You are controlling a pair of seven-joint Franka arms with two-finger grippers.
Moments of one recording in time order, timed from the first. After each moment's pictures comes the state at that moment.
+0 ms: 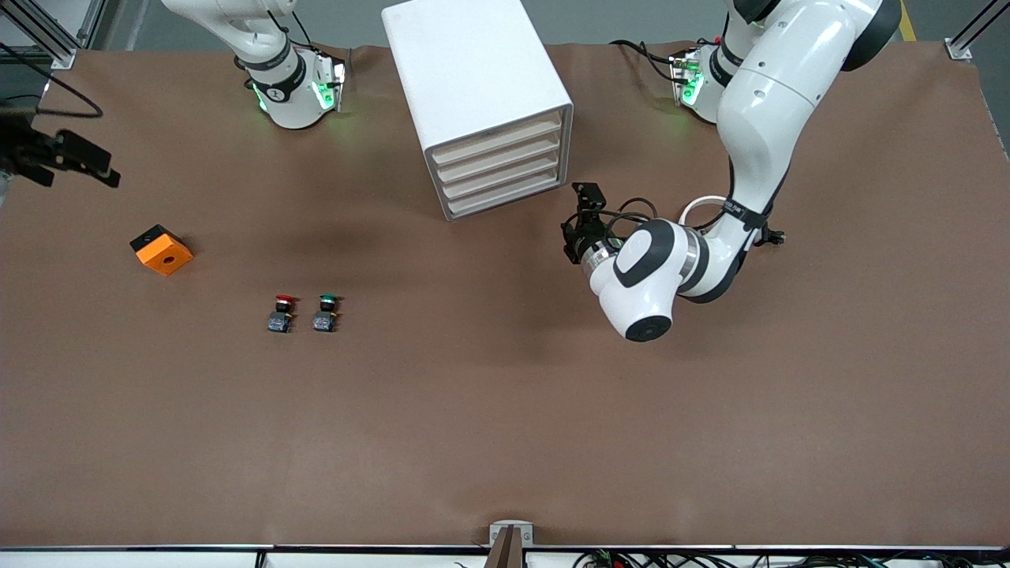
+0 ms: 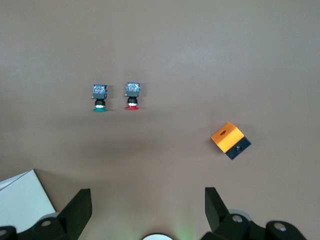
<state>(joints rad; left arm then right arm) -0.27 0.78 -0.29 -1.49 -0.59 1.42 -2.00 -0.02 -0.08 -0.06 -1.70 0.01 1.53 -0.04</state>
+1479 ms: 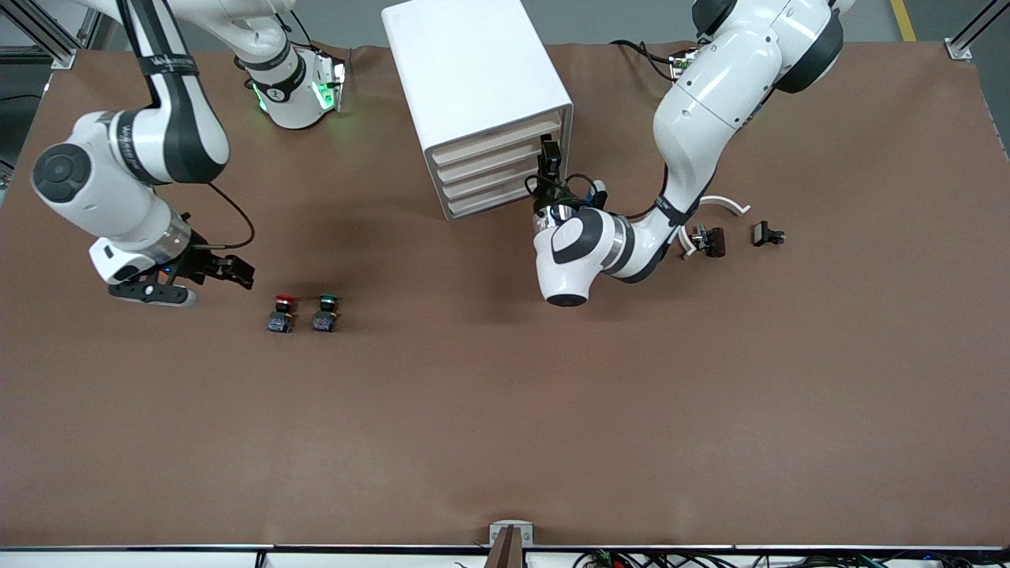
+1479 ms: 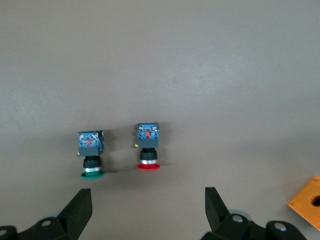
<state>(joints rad) -0.43 0.89 -0.30 -1.48 -0.70 1.24 -2.14 0.10 0.07 -0.06 -2.22 0.01 2.34 0.17</state>
